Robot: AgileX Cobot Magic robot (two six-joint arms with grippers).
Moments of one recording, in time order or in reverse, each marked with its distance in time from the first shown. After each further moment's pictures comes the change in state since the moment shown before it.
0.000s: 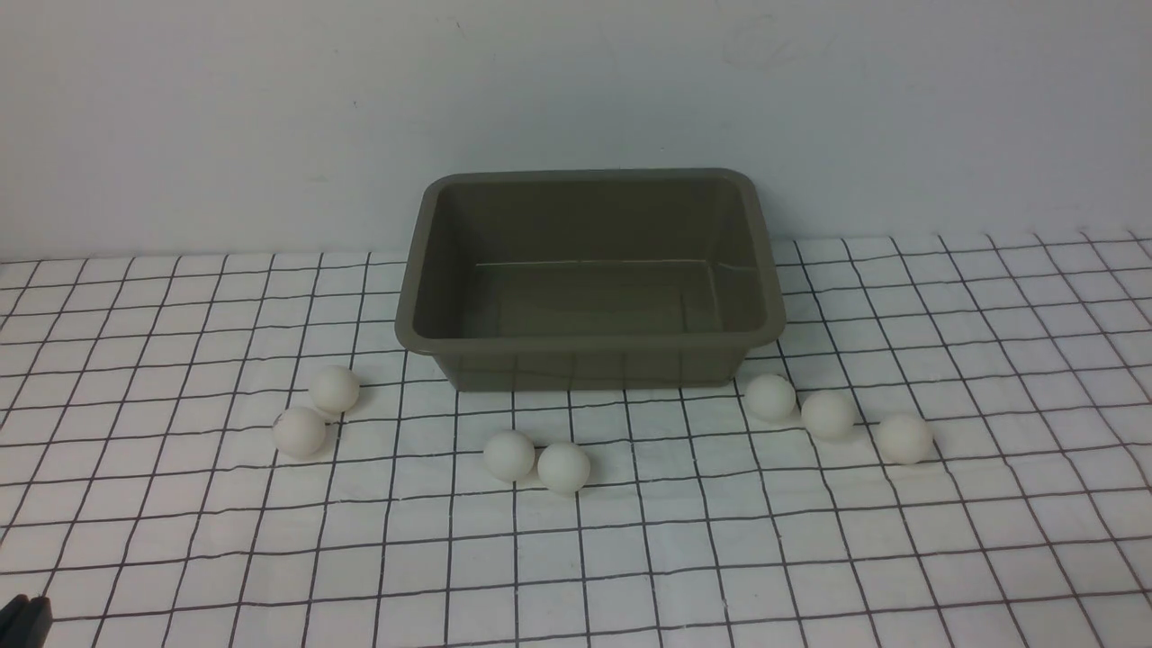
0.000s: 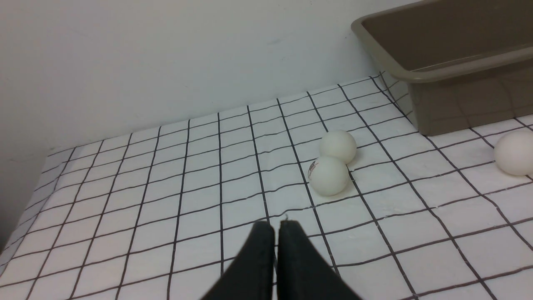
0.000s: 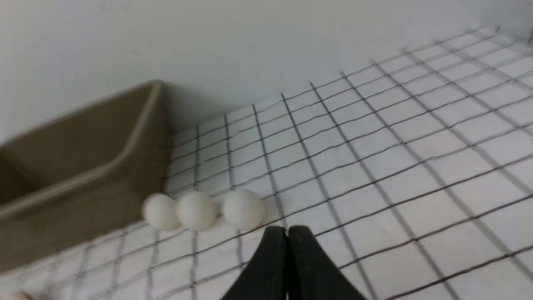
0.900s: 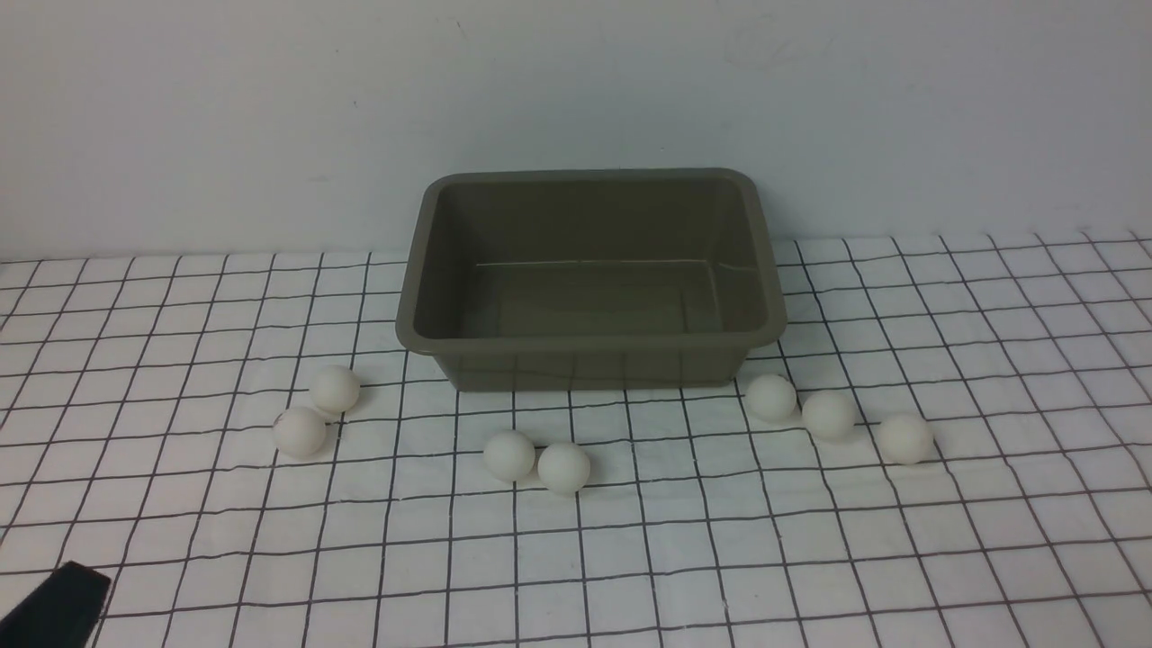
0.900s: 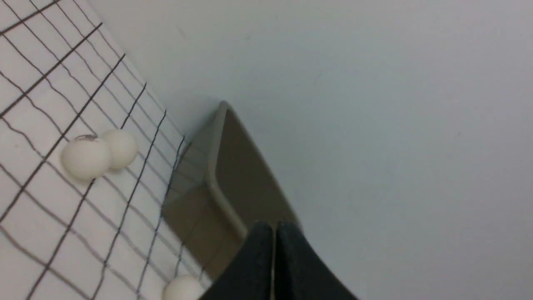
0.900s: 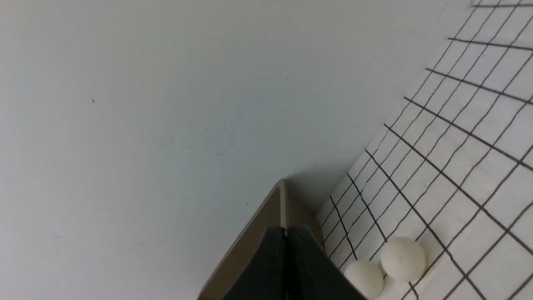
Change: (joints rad) right arm 0.000 0.000 -0.038 0.605 -0.160 -0.097; left arm 0.000 0.000 0.000 -1.045 -0.131 -0.307
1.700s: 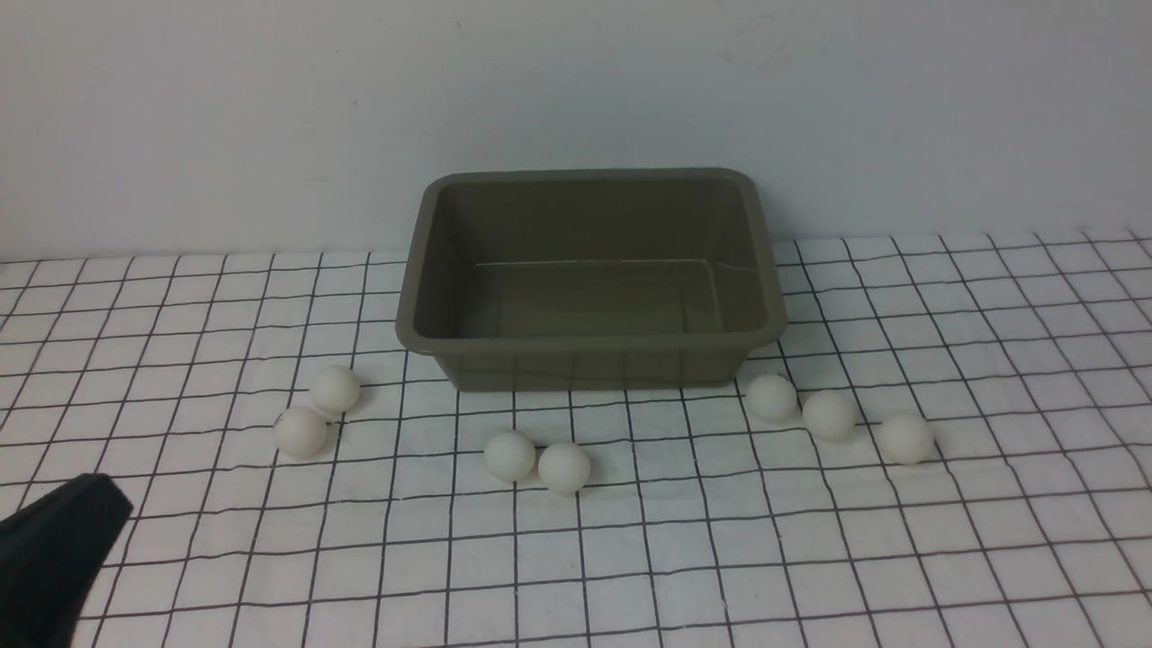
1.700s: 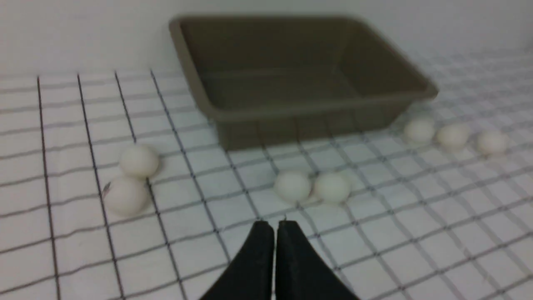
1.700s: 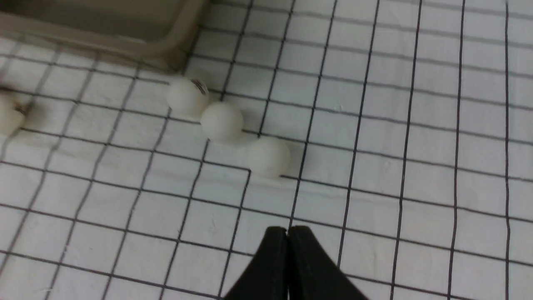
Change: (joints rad) right arm 0.041 1.080 -0.929 -0.519 0.711 -0.562; left arm 0.000 0.608 -0.471 0.374 0.448 0.712
